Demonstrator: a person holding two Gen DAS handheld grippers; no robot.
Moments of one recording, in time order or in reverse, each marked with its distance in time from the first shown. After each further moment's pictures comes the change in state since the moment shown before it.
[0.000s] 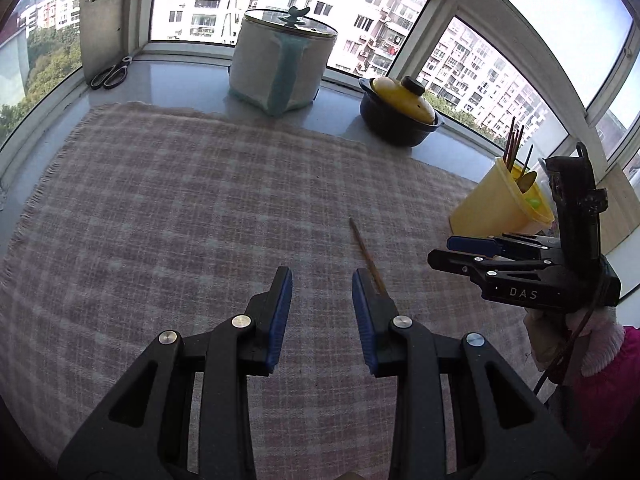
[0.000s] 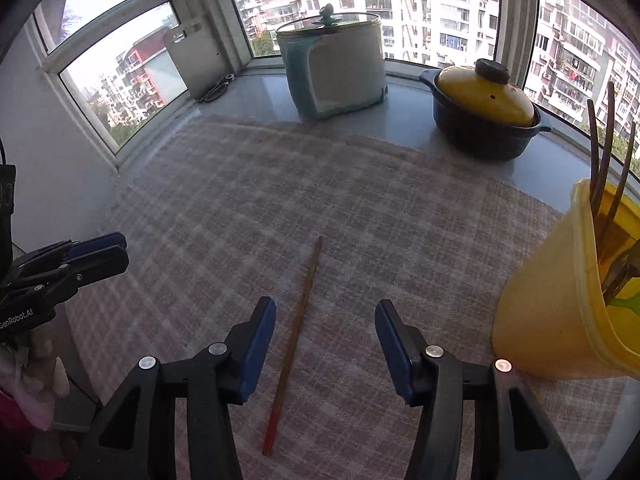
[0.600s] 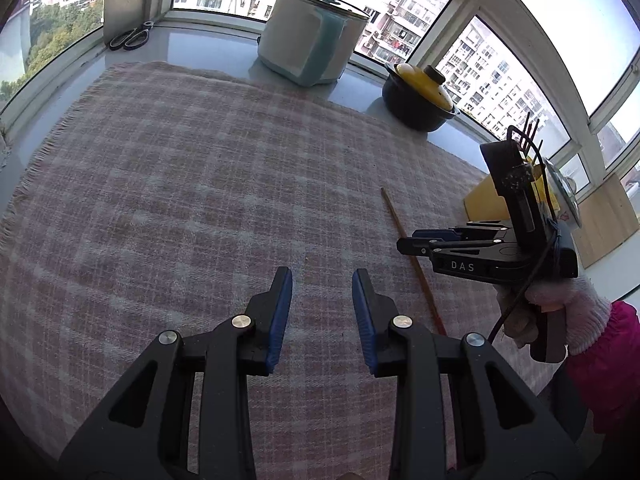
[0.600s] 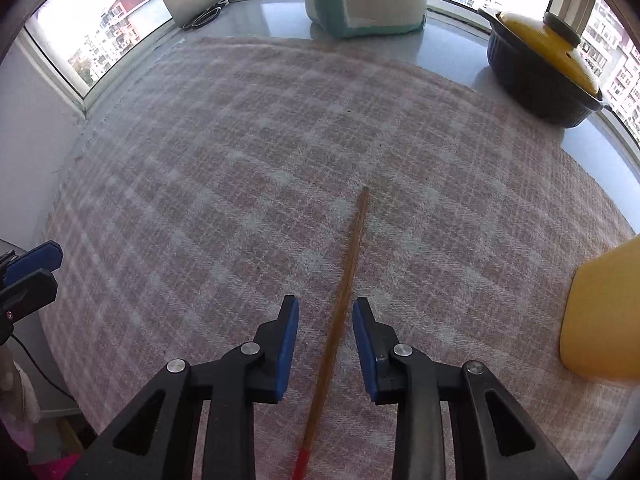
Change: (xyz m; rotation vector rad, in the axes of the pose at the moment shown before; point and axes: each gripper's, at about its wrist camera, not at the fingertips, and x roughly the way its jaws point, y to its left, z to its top) left arm -0.004 0.047 -0.026 -0.058 0.045 -0.031; right arm 0.081 0.036 0.006 -0.033 0.207 -0.085
